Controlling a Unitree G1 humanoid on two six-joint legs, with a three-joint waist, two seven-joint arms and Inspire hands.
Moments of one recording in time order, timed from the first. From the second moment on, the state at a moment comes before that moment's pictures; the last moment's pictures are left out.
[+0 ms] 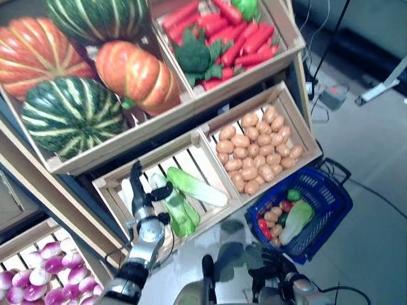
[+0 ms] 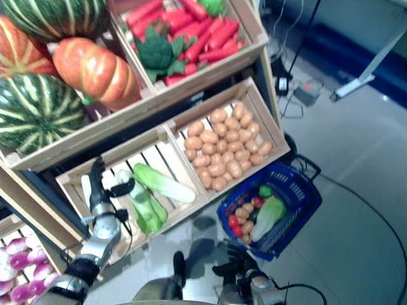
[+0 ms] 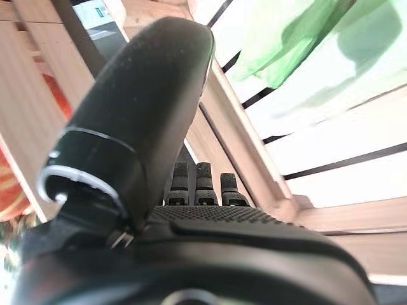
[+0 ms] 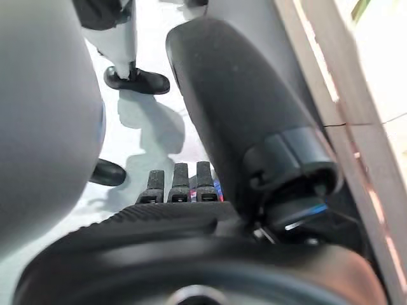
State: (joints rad) left arm -0.36 0.33 -0.21 0.66 -0.16 -0.22 0.74; right arm -0.09 -0.27 0.42 0.93 0.40 -0.05 -0.02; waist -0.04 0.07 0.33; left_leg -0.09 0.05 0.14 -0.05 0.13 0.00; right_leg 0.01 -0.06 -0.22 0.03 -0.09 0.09
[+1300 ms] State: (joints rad) left arm -0.76 0.48 -0.13 0.89 -0.31 -0.11 0.92; right arm -0.30 -0.37 0.41 0.74 0.49 -0.06 -0.13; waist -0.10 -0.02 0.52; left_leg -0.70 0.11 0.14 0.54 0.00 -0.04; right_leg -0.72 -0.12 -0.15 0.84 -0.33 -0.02
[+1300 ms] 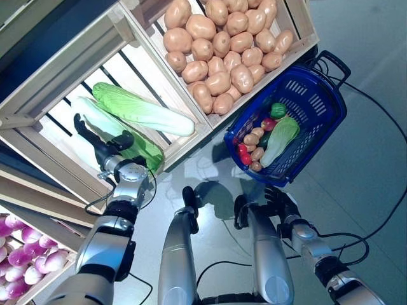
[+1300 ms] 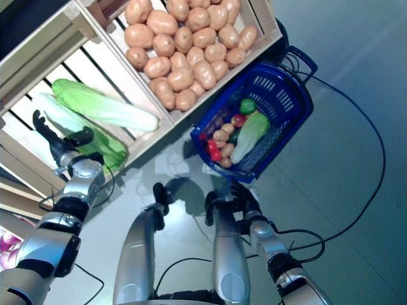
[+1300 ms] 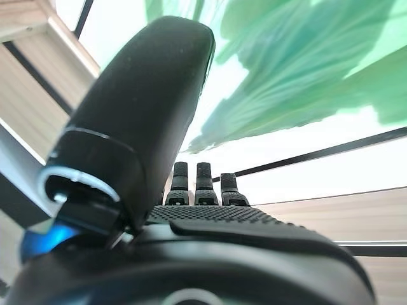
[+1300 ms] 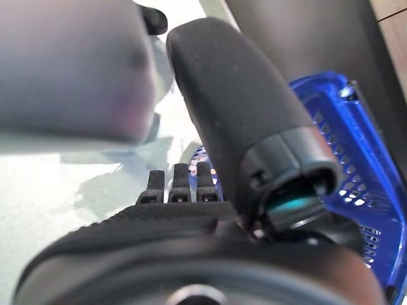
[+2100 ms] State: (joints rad) left arm -0.89 0.64 -0.03 0.98 -0.94 -0.03 0.74; right arm -0.27 -0.41 0.39 0.61 0.48 -0.05 -0.18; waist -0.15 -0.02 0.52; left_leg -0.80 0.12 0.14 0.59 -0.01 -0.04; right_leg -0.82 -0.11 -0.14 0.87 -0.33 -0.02
